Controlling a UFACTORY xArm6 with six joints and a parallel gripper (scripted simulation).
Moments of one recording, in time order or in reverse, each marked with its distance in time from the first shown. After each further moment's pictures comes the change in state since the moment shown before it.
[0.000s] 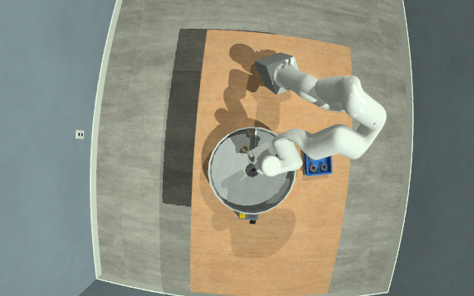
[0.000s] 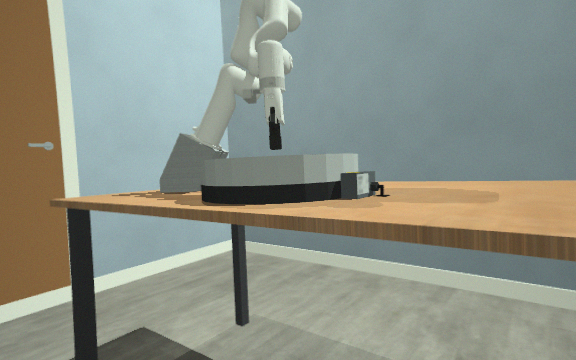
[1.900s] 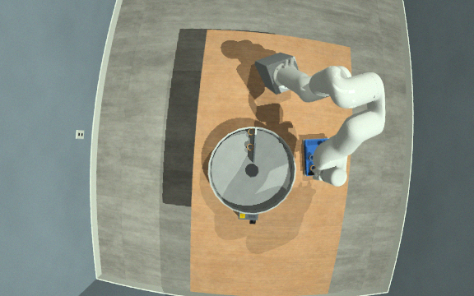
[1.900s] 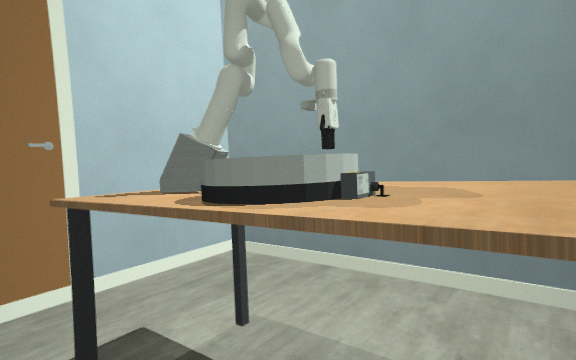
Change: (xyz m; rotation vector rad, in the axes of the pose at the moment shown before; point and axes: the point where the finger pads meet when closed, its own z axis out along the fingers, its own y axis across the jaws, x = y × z) arm -0.171 0.205 0.003 -0.004 0.011 0.392
